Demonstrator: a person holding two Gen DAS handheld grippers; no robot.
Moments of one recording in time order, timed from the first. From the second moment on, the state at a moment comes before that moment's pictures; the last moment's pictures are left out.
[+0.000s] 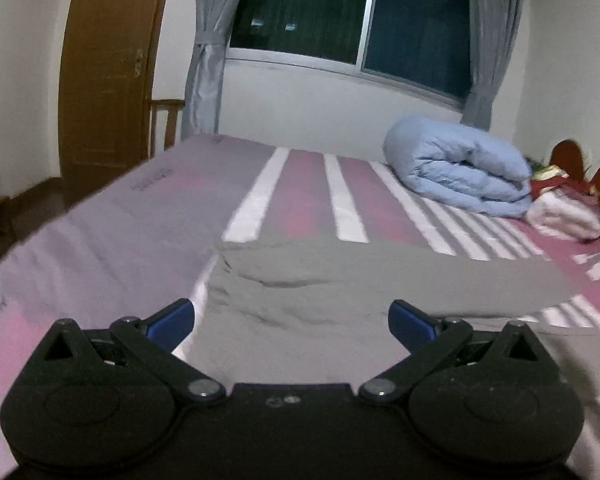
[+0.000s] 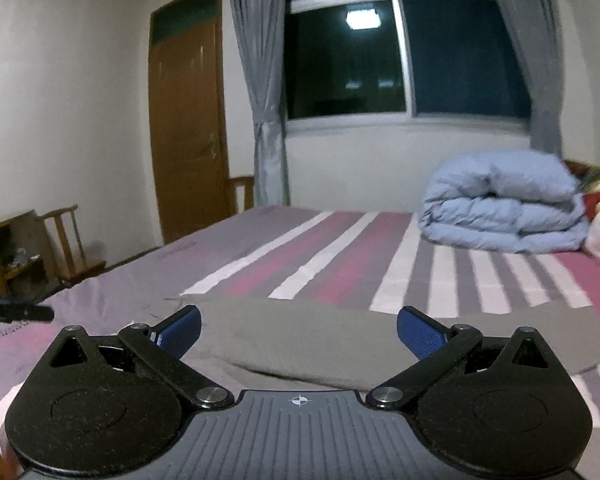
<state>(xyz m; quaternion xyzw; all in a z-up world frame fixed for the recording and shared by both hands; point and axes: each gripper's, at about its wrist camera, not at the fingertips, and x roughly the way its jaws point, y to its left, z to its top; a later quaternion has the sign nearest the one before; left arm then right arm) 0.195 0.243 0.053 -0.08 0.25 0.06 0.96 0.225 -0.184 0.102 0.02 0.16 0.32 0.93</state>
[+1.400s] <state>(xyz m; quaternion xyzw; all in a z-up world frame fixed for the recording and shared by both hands) 0.494 0.375 -0.052 -0.06 0.38 -0.04 0.92 0.534 -0.060 -0.033 -0.17 0.32 0.39 0.85</state>
